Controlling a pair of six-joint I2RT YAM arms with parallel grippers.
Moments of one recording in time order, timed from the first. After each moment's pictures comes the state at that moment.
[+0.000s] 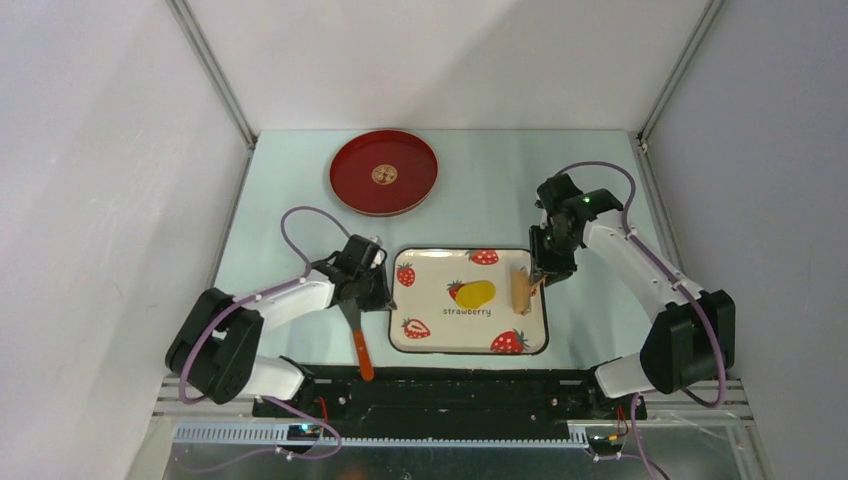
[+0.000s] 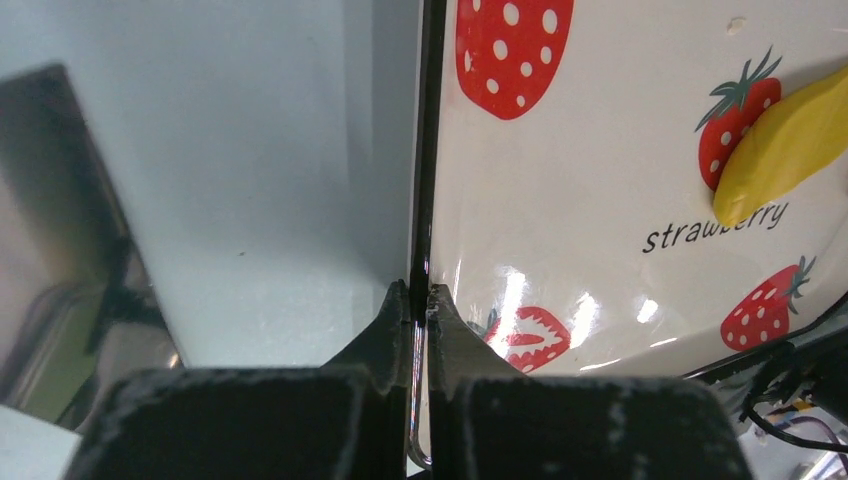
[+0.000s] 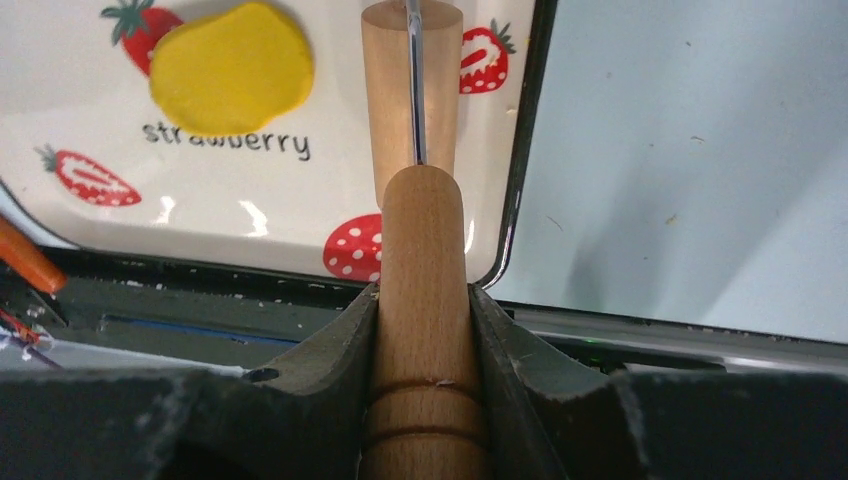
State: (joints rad) left arm -0.53 1.38 0.62 -0.31 0.15 -0.68; right arm 0.35 1.44 1.21 -1.14 -0.10 0.37
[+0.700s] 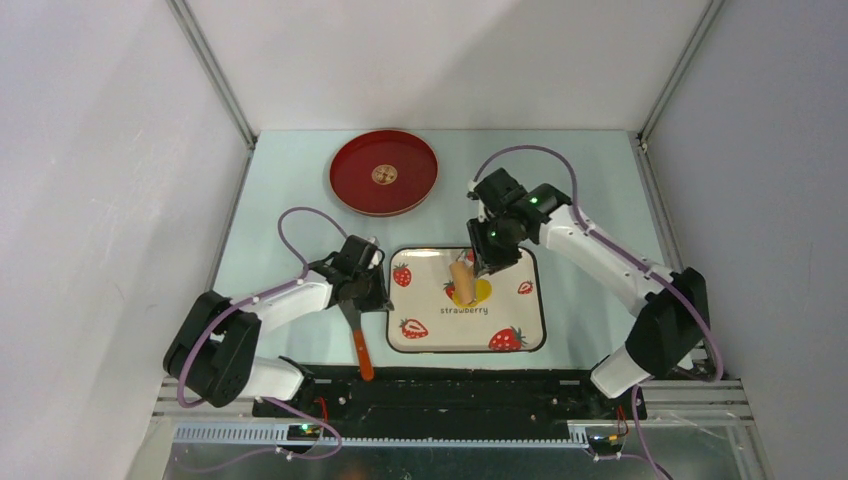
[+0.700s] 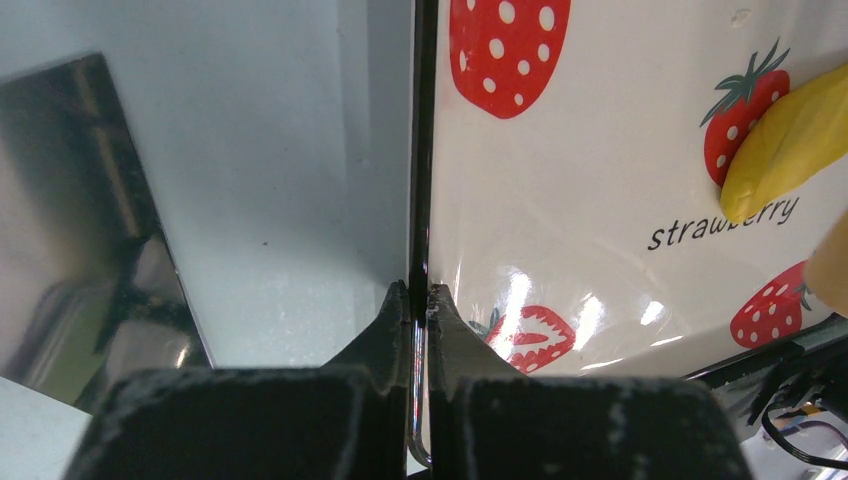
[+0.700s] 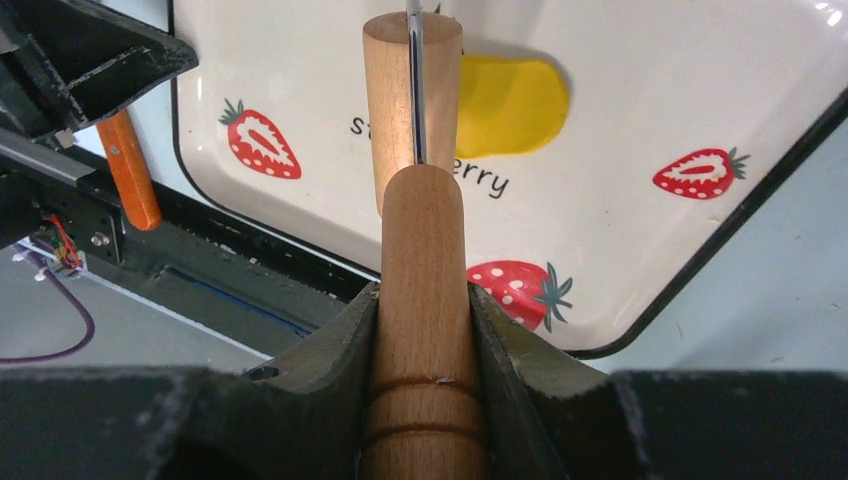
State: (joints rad) left arm -0.51 1.36 0.61 -0.34 0.14 -0.67; right arm 0.66 1.53 1.41 -1.03 -0.14 0.38
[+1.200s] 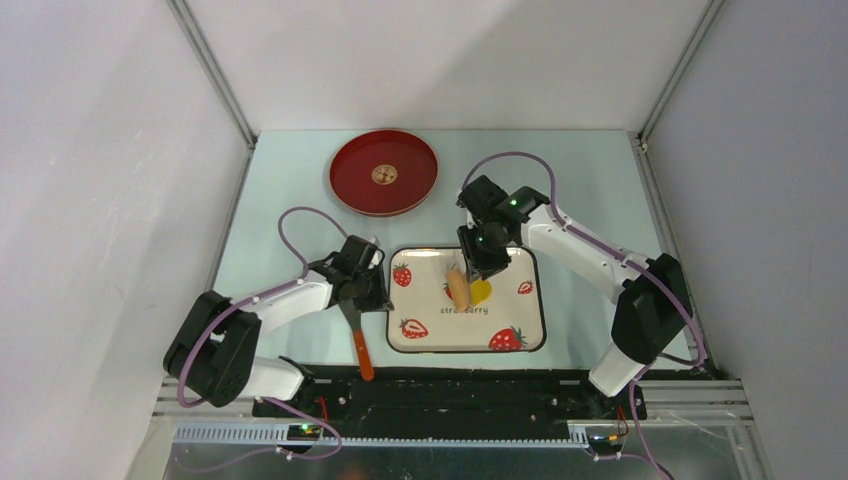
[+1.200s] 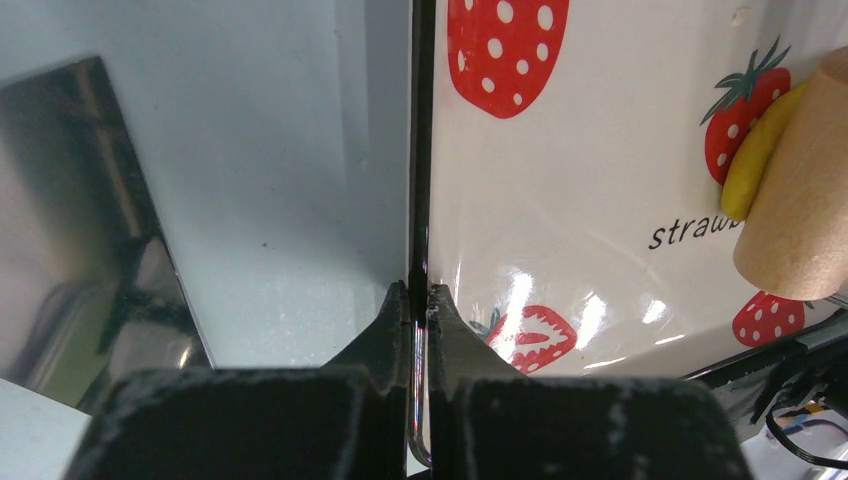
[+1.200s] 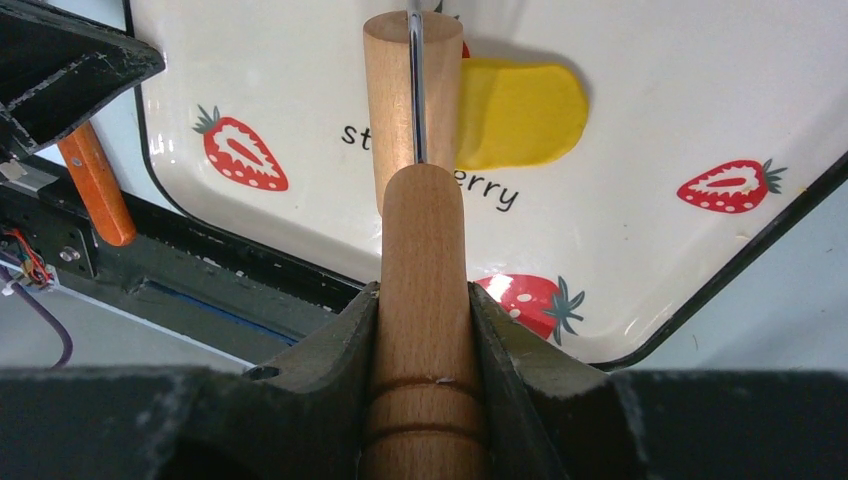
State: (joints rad) left arm -0.51 1.36 0.61 -0.34 0.14 -0.66; right arm 0.71 1.64 1.42 -1.01 -0.12 0.42
